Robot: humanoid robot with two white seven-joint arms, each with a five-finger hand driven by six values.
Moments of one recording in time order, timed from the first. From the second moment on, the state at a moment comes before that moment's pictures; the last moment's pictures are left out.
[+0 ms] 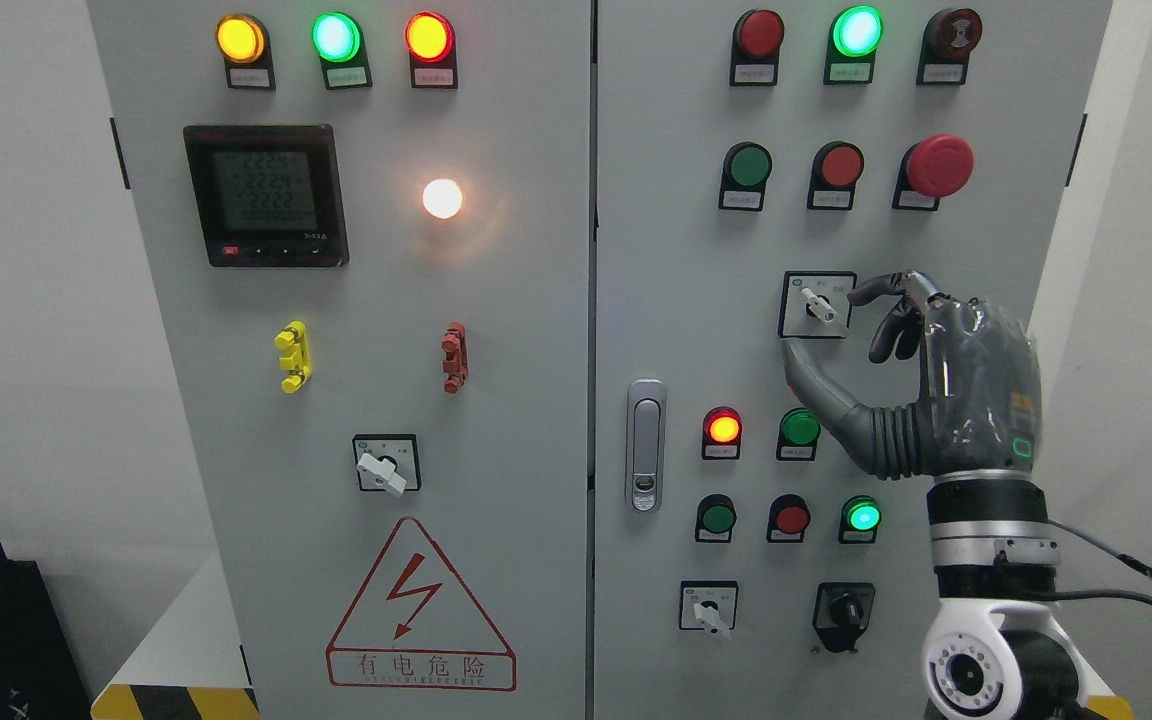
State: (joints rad) left arm 0.06 -0.08 0.00 0.00 0.04 -0.09 0.09; right arm -0.64 0.05 -0.01 -1.88 1.00 0.14 0.05
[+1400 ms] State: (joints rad) left arm 0.06 -0.08 0.00 0.00 0.04 -0.09 0.09; right arm -0.67 0.05 -0.01 -1.85 1.02 0.18 0.05
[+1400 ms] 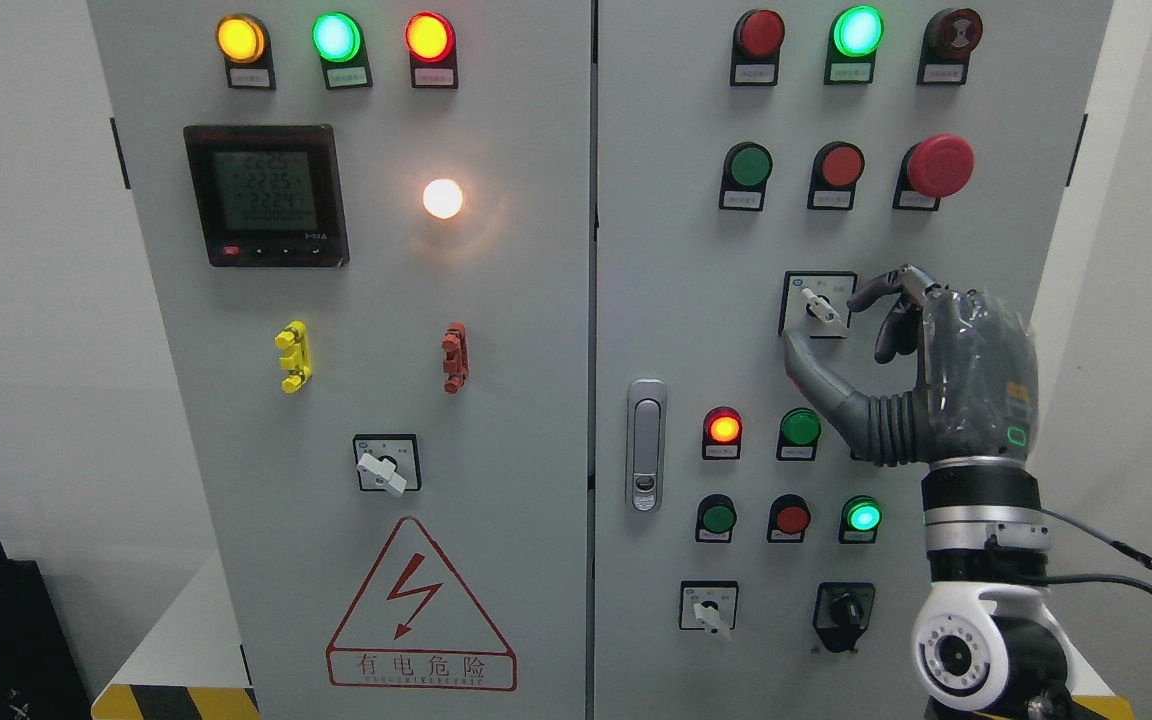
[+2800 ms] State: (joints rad) left arm 0.06 -0.08 0.00 0.00 0.04 -0.09 0.09; right arm -0.70 0.06 -0.02 -1.80 1.02 0.20 0.05
